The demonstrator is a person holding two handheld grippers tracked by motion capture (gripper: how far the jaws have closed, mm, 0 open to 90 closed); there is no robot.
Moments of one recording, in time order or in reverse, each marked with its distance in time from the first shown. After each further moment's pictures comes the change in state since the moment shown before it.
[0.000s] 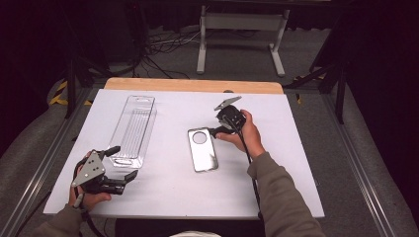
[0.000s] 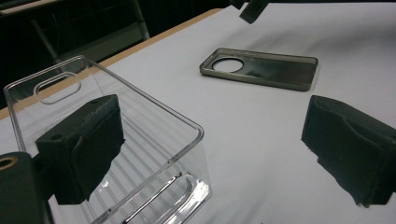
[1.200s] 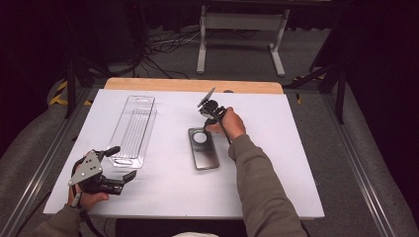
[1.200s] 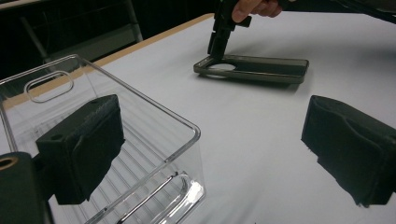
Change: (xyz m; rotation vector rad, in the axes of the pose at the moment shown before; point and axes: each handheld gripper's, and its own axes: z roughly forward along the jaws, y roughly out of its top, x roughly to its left) left arm 0.004 -0.002 -0.002 -0.014 -0.035 -0.023; right arm -0.008 0.039 0.074 0.388 0.084 0.023
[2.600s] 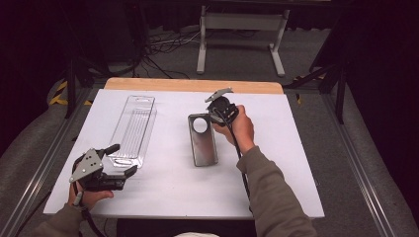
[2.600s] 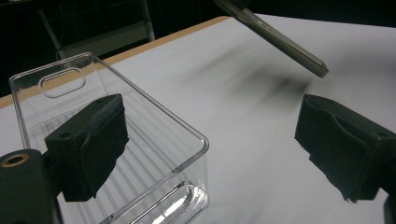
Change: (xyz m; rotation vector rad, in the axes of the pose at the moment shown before) left arm -0.002 0.010 0.003 -0.002 0.055 -0.057; right arm 0.036 -0.041 -0.086 -0.429 -0.191 -0.047
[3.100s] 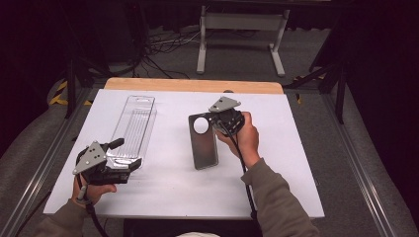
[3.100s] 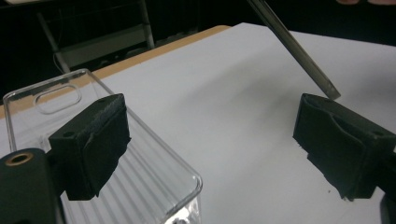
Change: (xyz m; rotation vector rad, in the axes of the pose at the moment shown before) left arm -0.001 0.028 0.010 -0.021 -0.024 -0.035; right arm 0.026 -0.015 -0.041 -0.192 -0.110 -0.069
